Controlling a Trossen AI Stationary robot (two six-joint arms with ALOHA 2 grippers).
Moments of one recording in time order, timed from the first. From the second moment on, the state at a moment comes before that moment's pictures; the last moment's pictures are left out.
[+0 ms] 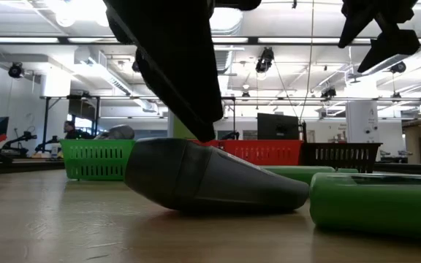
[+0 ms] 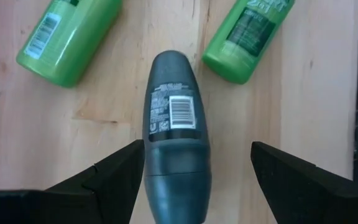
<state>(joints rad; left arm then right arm) -0.49 2.08 1.67 -0.70 -0.12 -0.57 0.12 0.90 0.96 -1.04 0.29 1.06</state>
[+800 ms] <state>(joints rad) -0.47 2.09 1.55 -0.59 -0.11 -0.52 0.12 0.90 0.94 -1.04 0.30 1.07</state>
